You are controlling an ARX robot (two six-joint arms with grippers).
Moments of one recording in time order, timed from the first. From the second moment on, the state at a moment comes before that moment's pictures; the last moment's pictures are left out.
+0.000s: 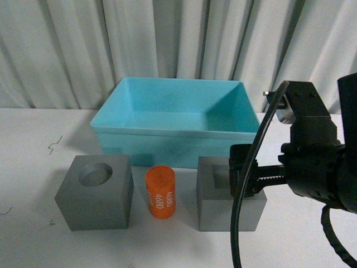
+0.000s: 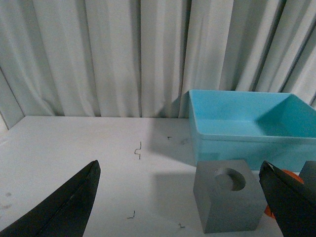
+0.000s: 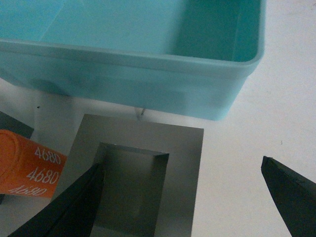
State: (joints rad) left arm 0.00 0.01 0.01 0.00 0.00 -0.01; right arm 0.33 1.87 0.70 0.60 0.01 0.15
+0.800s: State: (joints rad) left arm 0.00 0.01 0.01 0.00 0.00 -0.01; right arm 0.25 1.60 0.64 0.45 -0.02 0.32
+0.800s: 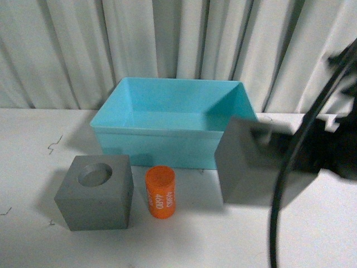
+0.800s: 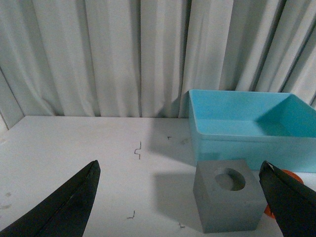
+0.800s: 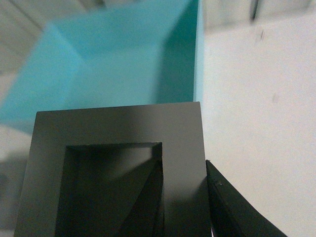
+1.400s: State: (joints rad) left arm 0.00 0.01 0.01 0.00 0.00 -0.01; right arm 0.20 2.02 1.30 0.45 0.02 0.12
